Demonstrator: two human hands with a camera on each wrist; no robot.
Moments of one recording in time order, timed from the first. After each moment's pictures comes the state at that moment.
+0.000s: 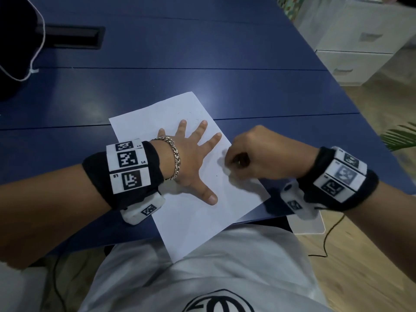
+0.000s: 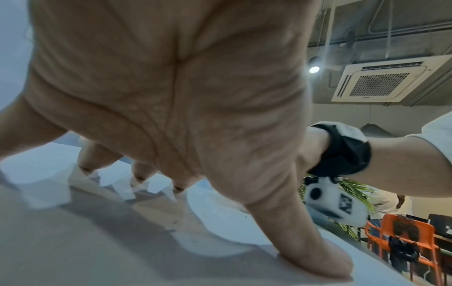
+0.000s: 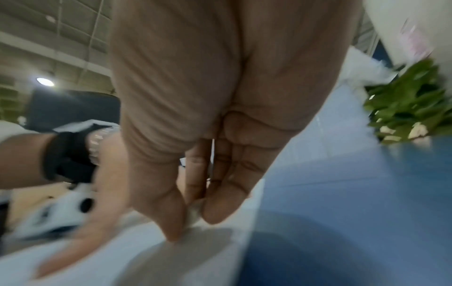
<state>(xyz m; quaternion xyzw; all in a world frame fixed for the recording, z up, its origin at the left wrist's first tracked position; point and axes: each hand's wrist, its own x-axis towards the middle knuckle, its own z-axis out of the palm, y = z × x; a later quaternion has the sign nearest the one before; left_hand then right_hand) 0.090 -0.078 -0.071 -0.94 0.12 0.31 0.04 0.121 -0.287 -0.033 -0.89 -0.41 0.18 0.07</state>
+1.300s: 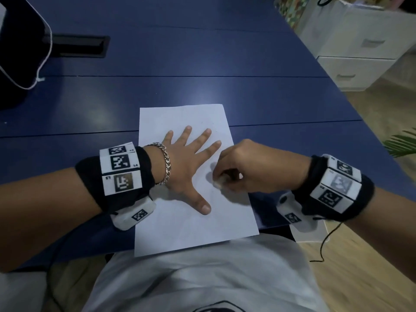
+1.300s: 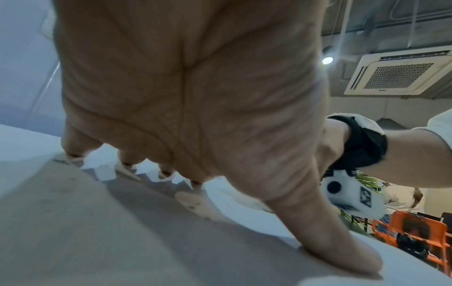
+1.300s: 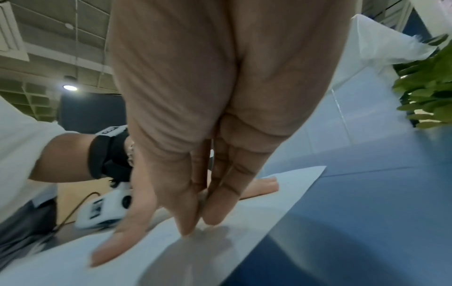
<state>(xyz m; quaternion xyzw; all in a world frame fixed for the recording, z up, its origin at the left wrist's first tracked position) 0.096 -0.061 -0.080 -0.94 0.18 0.29 0.05 0.120 -0.274 -0.038 -0.84 -0.50 0.20 0.08</state>
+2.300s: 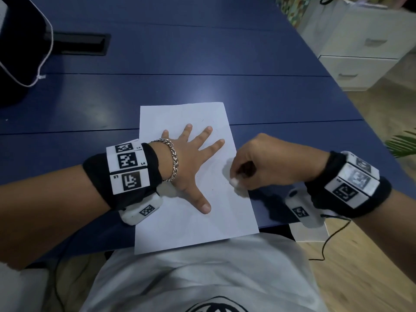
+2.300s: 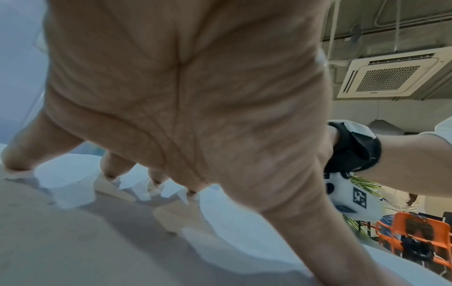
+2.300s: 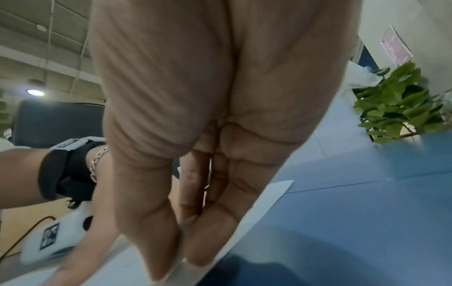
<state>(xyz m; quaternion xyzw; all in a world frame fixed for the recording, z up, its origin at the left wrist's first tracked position) 0.097 -0.069 -0.069 -0.93 0.16 0.32 0.06 0.129 -0.293 -0.030 -0.87 -0.42 0.24 0.08</state>
